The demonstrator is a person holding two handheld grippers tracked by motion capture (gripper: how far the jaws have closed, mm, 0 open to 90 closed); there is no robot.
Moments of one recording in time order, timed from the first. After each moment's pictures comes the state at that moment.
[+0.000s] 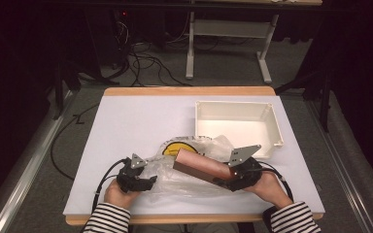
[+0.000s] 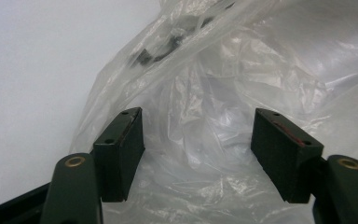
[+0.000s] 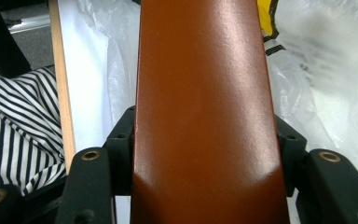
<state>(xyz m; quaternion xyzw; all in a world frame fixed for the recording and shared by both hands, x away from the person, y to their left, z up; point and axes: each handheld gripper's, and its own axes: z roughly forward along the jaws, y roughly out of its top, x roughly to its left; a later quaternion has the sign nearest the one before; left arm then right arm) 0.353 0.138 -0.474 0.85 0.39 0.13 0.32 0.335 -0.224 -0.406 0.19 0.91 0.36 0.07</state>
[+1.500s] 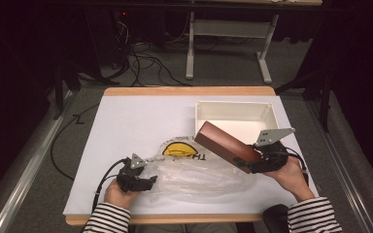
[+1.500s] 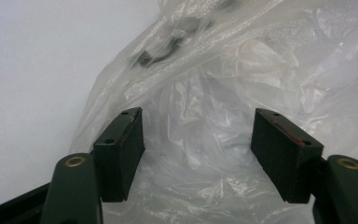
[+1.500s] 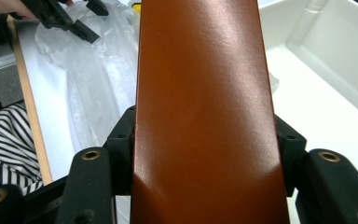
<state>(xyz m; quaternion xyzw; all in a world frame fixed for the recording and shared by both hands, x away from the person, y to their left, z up) 0.353 0.139 -0.474 0.85 0.39 0.13 0.32 0.348 -0.282 -0.363 0.27 0.88 0.38 0.11</state>
